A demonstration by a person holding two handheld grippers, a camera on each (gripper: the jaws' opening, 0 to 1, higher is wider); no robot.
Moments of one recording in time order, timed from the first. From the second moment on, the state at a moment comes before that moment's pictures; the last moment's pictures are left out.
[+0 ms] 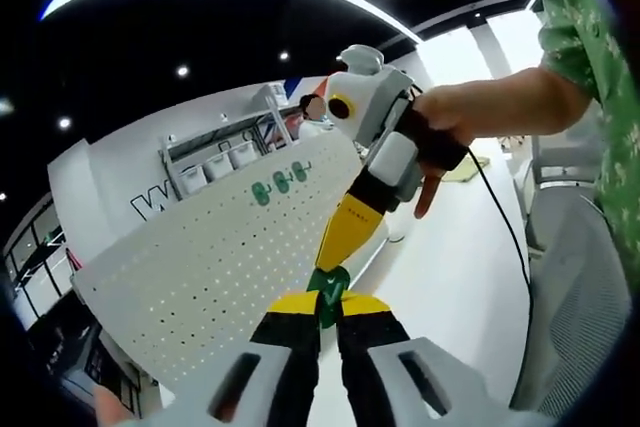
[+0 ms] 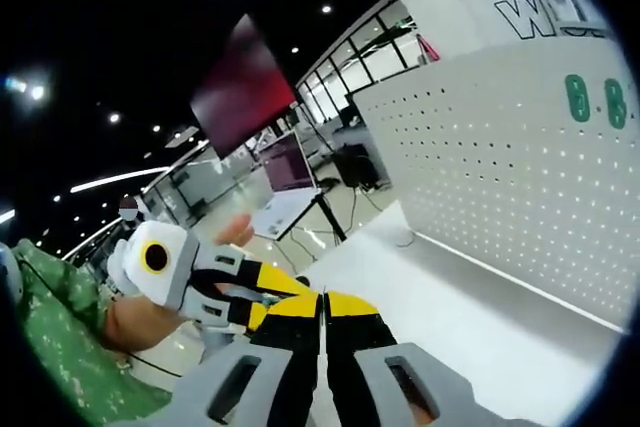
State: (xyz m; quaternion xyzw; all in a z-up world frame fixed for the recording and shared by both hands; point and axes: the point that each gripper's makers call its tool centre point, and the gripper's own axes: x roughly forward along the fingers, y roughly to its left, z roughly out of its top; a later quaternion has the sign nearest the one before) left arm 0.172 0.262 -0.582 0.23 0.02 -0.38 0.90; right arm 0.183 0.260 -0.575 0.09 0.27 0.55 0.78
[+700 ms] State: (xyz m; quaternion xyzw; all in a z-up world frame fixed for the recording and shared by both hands) left arm 0.174 0.263 -0.588 0.24 0.03 -0.37 0.90; right arm 0.182 0.260 -0.580 0.05 0.27 0.54 0.80
